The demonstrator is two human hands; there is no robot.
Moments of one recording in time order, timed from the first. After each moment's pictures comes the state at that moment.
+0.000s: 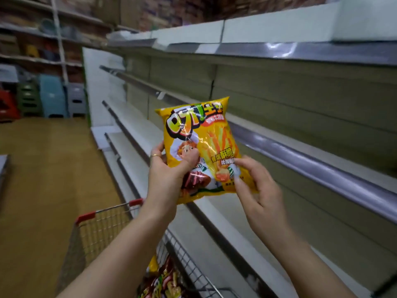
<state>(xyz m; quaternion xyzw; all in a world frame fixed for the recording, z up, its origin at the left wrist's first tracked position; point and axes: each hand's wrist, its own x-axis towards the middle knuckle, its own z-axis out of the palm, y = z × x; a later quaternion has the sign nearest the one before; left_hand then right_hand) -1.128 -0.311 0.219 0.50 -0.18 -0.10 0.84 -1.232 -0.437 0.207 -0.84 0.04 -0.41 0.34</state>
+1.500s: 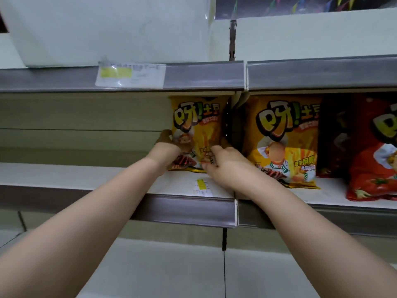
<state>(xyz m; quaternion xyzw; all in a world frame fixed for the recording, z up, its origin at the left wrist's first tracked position) -1.286 -0.644 0.315 0.58 -0.52 -0.28 0.56 -1.441 -0.606 0.316 -0.83 0.52 -0.20 0.03</state>
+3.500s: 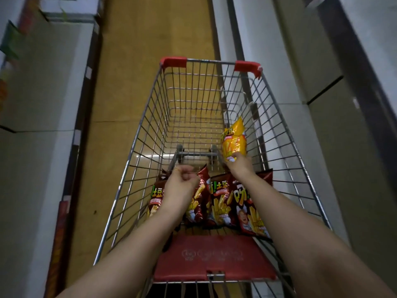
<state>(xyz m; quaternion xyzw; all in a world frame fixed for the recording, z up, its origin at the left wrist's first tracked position) -1.000 -0.214 -0.192 0.71 0.28 -0.22 0.61 -0.923 -0.389 -0.307 -0.89 0.25 0.26 0.27</state>
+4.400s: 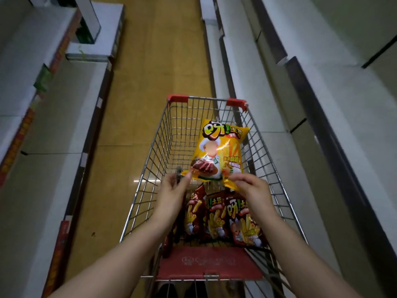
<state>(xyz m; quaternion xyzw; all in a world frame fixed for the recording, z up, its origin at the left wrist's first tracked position) -1.019 -0.193 -0.125 0.73 0.24 -0.16 0.62 -1.006 -0.382 -0.139 -0.74 0.20 0.08 0.63</state>
